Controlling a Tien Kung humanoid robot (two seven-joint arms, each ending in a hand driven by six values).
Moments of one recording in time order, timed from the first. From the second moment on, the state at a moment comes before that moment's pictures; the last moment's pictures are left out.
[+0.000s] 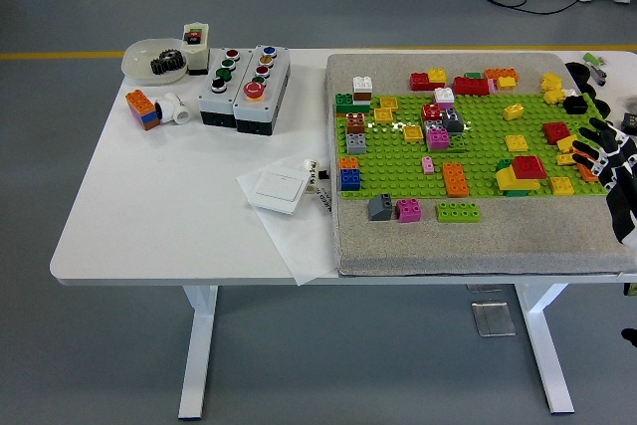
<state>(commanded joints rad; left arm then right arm) -0.13 0.19 -0.25 -0.31 0.41 0.29 0.09 0.09 -0.28 1.44 1.33 -0.96 -0.08 0.24</state>
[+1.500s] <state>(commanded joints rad) -0.12 0.20 -0.25 -0.31 0.41 0.29 0.09 0.09 -0.28 1.44 1.32 -0.96 -0.09 0.24</state>
